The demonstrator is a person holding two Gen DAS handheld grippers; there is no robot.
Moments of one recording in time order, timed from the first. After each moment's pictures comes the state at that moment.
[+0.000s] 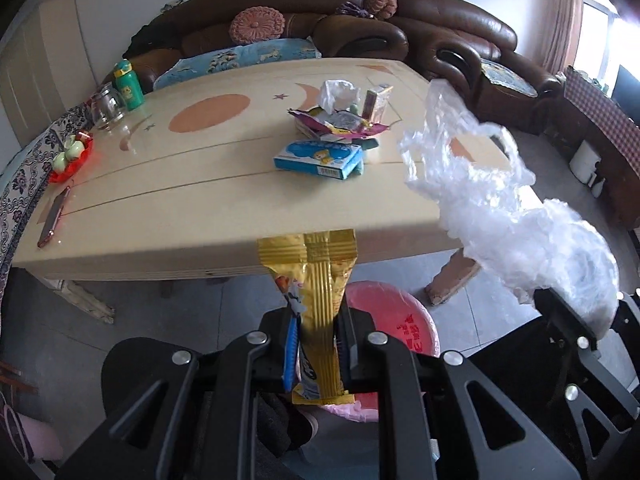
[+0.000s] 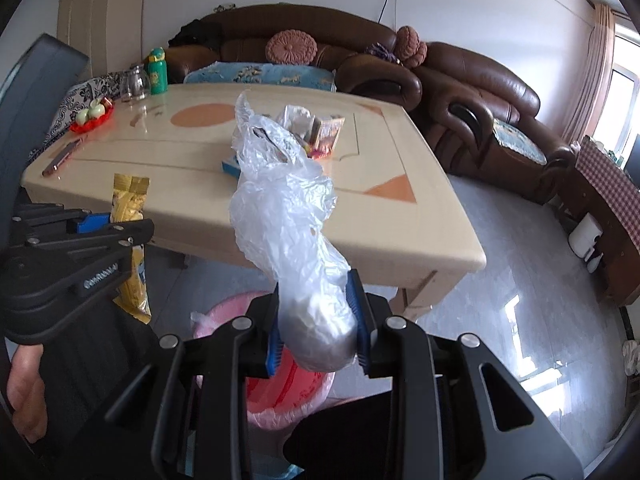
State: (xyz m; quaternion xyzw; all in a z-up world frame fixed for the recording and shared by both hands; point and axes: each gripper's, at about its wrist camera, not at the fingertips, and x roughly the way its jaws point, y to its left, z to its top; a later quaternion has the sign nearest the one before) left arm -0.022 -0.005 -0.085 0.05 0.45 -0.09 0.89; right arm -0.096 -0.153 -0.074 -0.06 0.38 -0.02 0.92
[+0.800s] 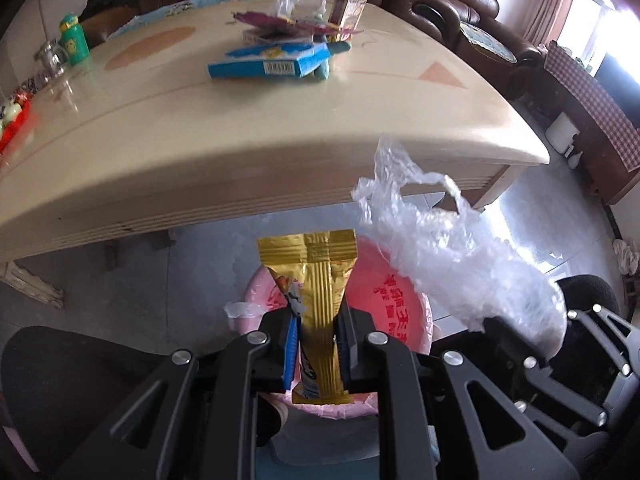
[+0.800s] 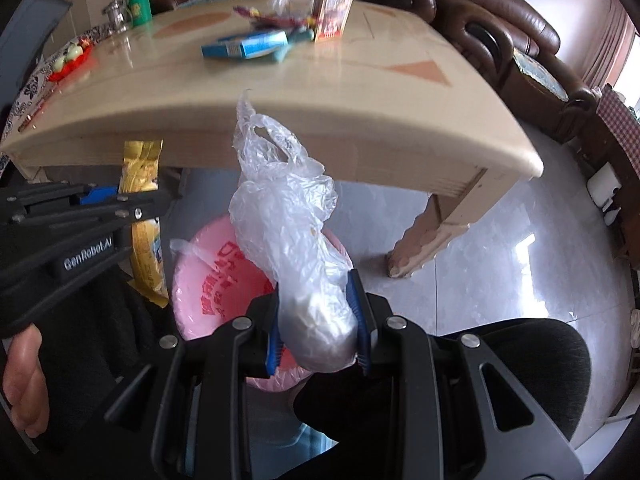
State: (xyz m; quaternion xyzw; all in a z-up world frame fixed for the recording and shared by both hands) left arm 0.009 -0.022 -0.199 0.03 0.52 -0.16 0.84; right arm -0.069 -0.163 -0.194 -0.04 0.50 -0.02 0.86
